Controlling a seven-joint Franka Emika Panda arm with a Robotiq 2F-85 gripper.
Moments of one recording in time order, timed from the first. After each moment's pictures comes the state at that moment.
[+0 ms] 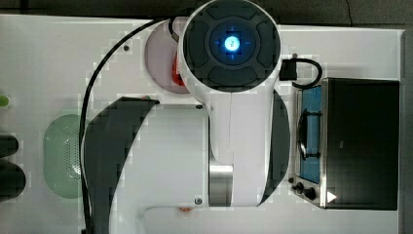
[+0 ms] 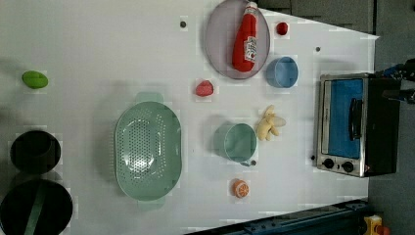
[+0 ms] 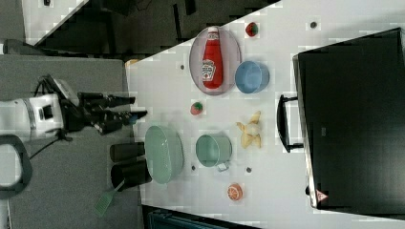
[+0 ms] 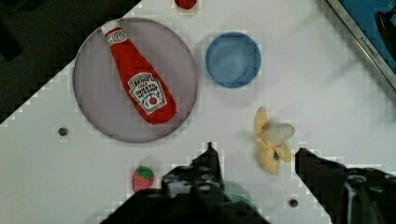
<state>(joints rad) 0.01 -0.04 -0.01 -1.77 -0.02 0.21 -0.06</state>
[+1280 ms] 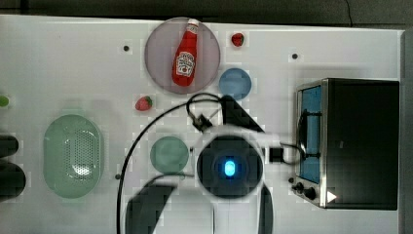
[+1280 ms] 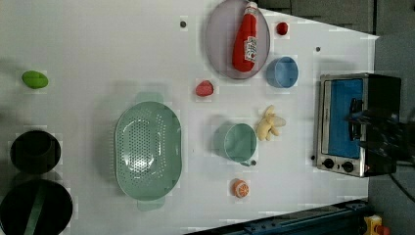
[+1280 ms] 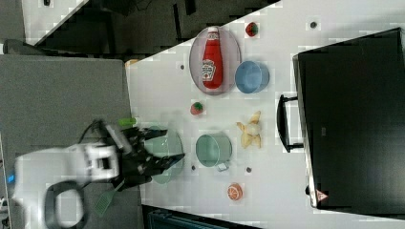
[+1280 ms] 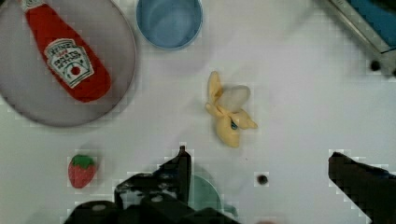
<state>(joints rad) 0.00 -0.28 -0.02 -2.30 -0.04 0.49 0.03</state>
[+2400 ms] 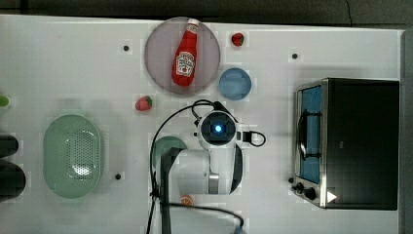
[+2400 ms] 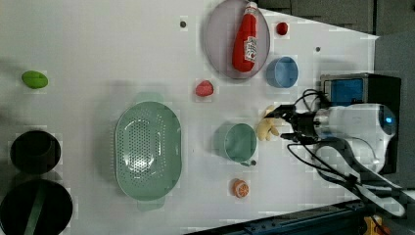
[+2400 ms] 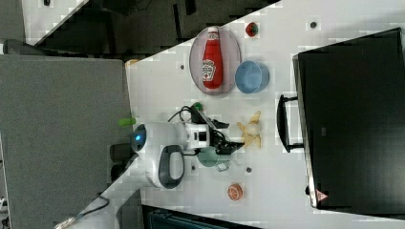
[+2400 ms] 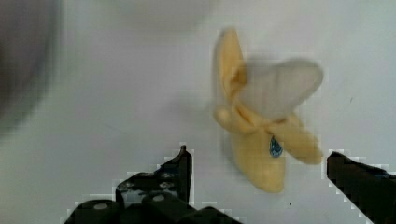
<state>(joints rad) -0.01 0.27 -0.01 -2.43 -0.02 1.03 0.03</state>
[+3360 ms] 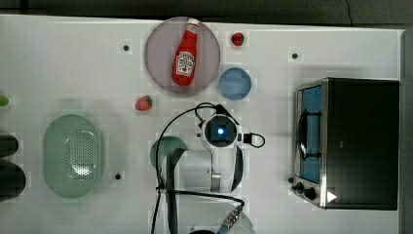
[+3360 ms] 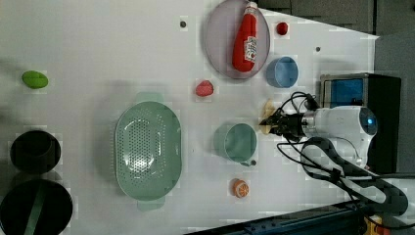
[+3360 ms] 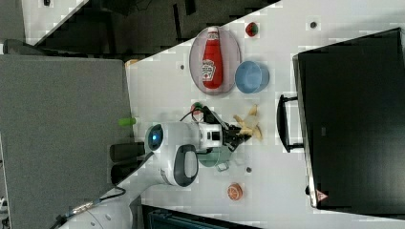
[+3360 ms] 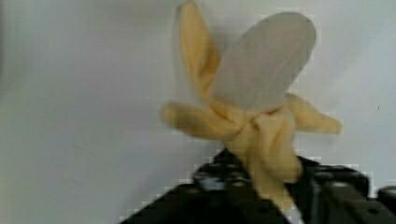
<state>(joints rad) -0.02 0.36 -0.01 -2.43 -0.03 1.14 0.03</state>
